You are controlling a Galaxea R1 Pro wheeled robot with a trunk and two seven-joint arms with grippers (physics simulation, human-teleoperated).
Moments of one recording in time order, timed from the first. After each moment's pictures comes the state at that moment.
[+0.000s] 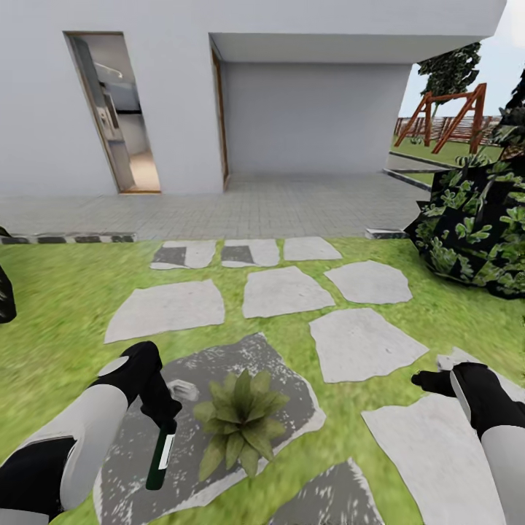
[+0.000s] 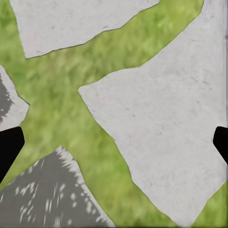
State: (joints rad) left arm -0.94 0.06 0.13 -0.44 -1.32 0.92 -1.45; right arm -0.76 -0.32 -0.32 -0.68 0.19 0.72 0.19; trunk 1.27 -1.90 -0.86
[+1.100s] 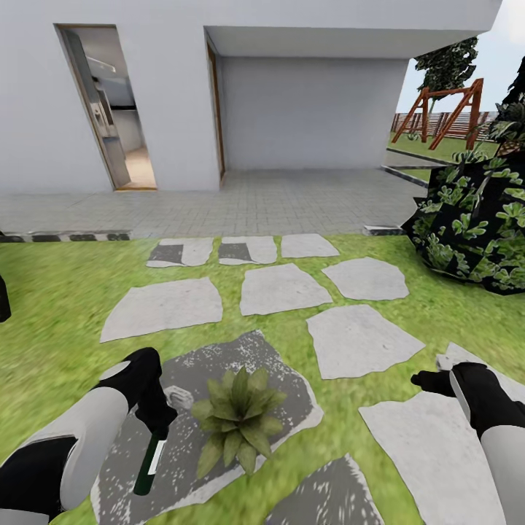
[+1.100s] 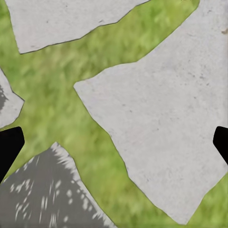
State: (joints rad) left arm -0.94 0.06 0.13 -0.37 -1.31 0.92 -1.31; right arm -0.76 -0.32 -0.31 -0.68 0.19 0.72 0.19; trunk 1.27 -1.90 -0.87
